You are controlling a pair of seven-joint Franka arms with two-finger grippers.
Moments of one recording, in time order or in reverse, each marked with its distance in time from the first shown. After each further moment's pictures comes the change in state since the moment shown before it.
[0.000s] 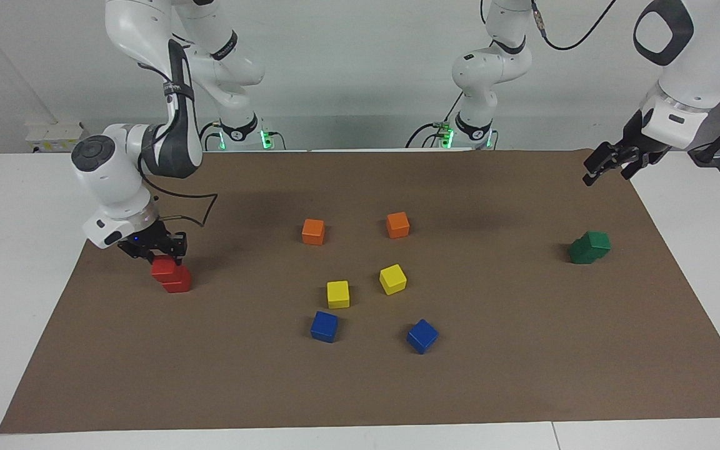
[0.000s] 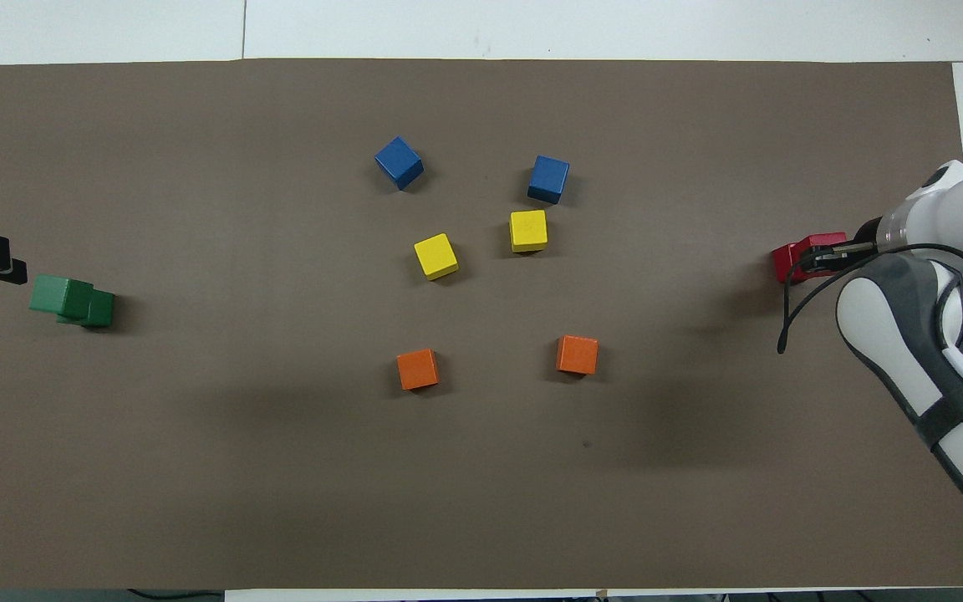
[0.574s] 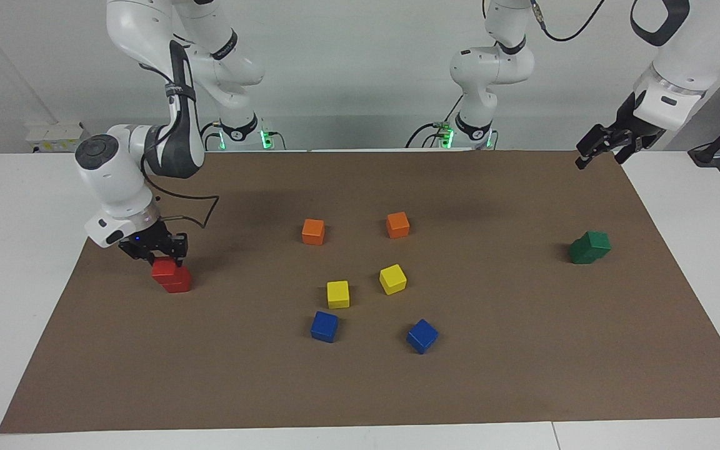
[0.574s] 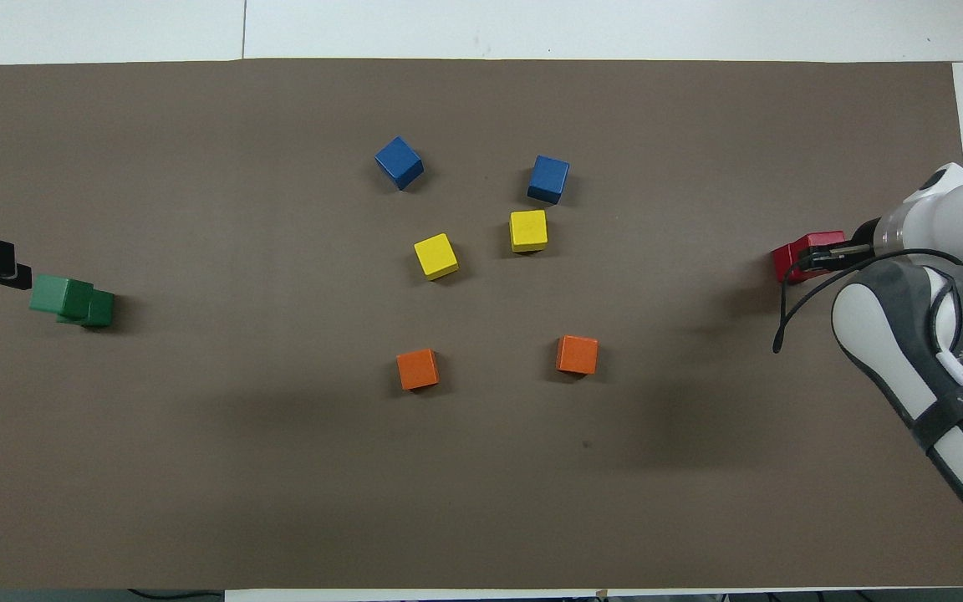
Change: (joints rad) left arm -0.259 -0.009 0.246 0.000 0.000 -0.011 -0.003; right arm 0.000 -0.004 0.001 -0.022 0.000 0.042 0.000
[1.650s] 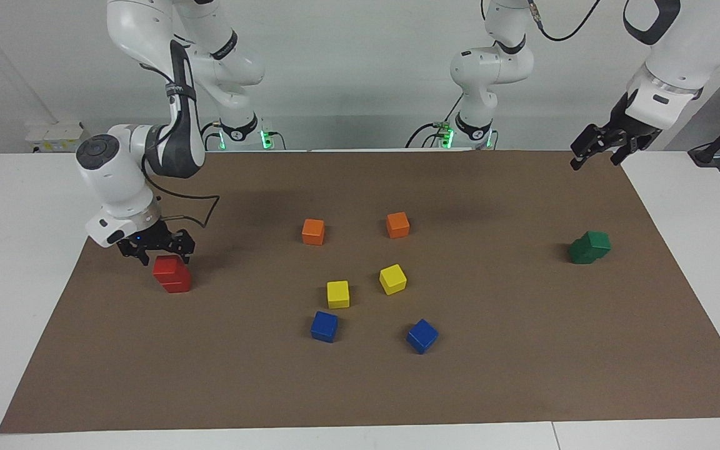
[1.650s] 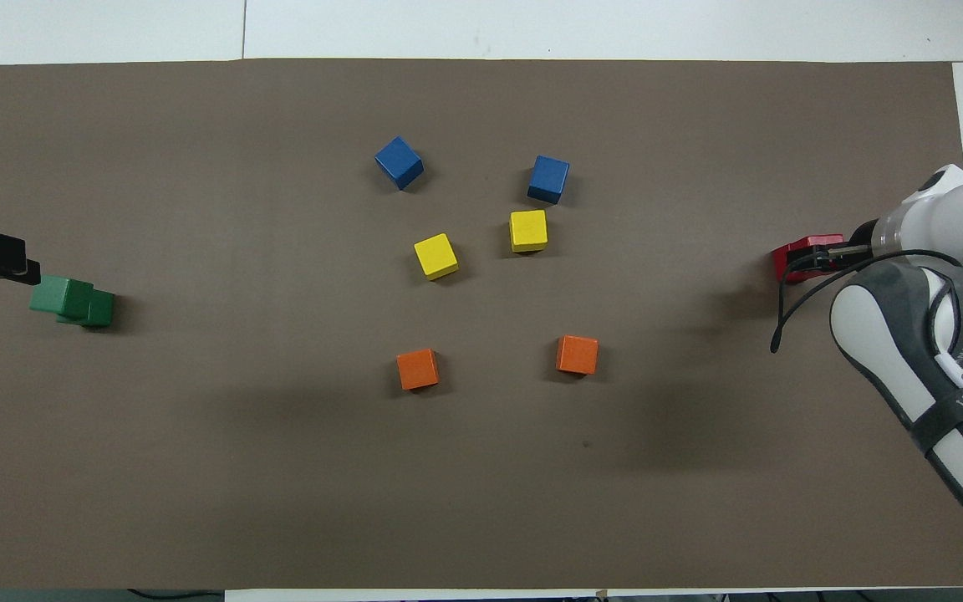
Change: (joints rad) left arm 0.068 -0.001 -0.094 0.000 0.022 0.017 -0.001; right arm 0.005 -0.010 0.002 0.000 0.000 -0.015 0.030
